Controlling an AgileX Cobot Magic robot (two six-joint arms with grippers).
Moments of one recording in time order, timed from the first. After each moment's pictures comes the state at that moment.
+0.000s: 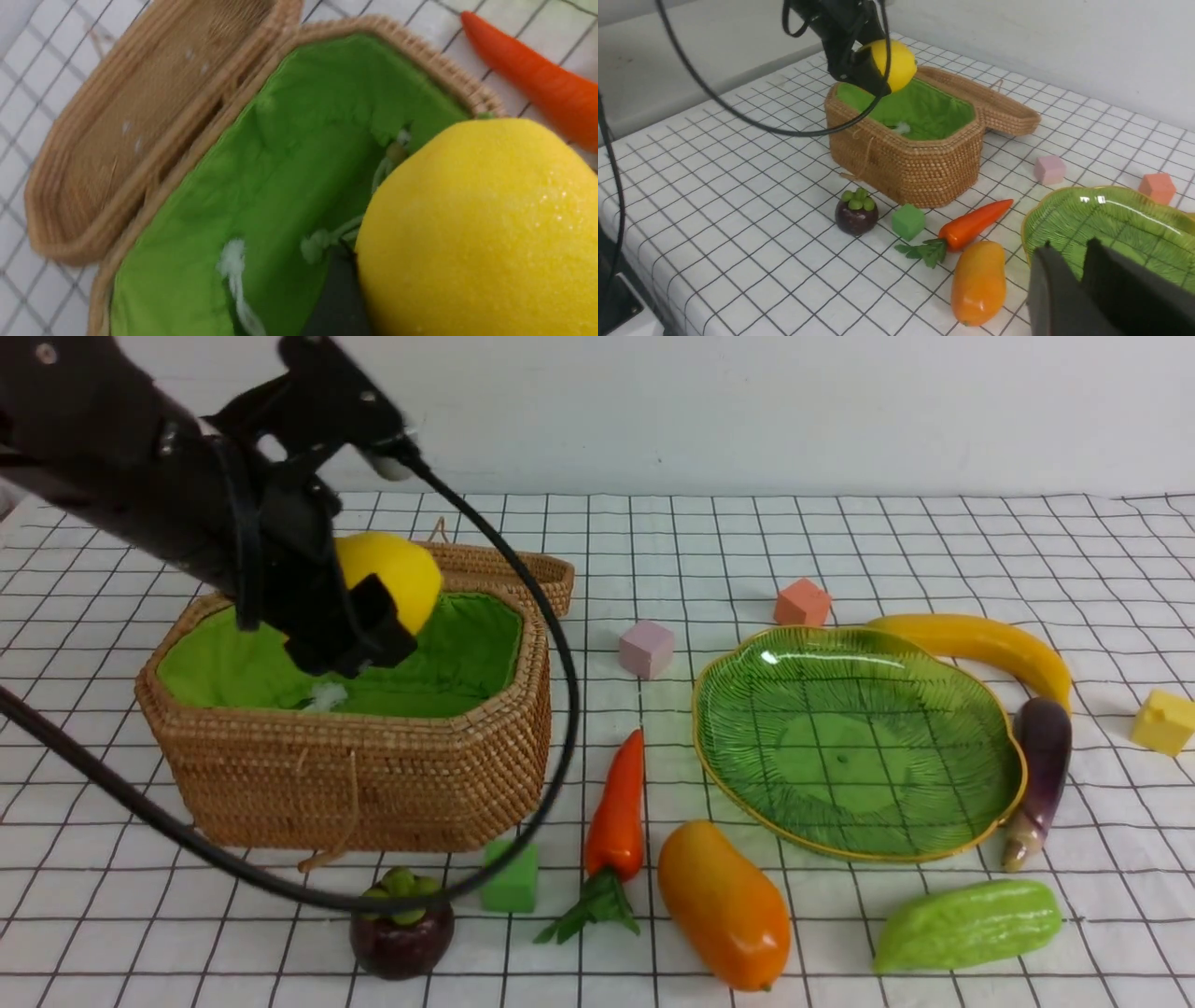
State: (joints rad) right arm 0.44 0.41 -1.04 0.34 1.00 -0.25; left arm -0.33 1.52 -1.40 -0.16 0.82 0.79
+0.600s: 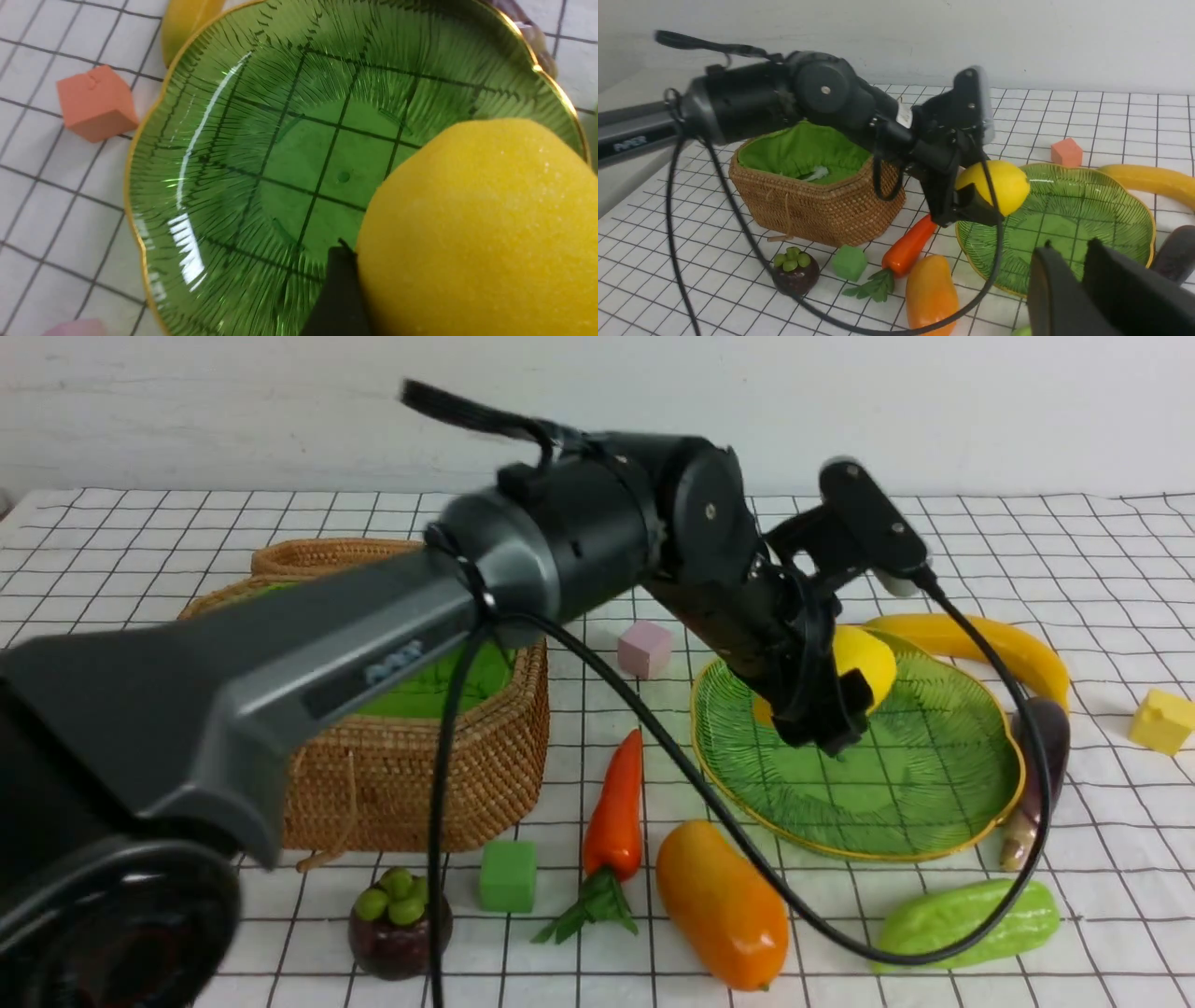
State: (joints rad) right arm 0.44 0.41 -1.04 0.11 0.96 0.11; left arm -0.72 2.16 -1.97 -0.27 0.72 0.68
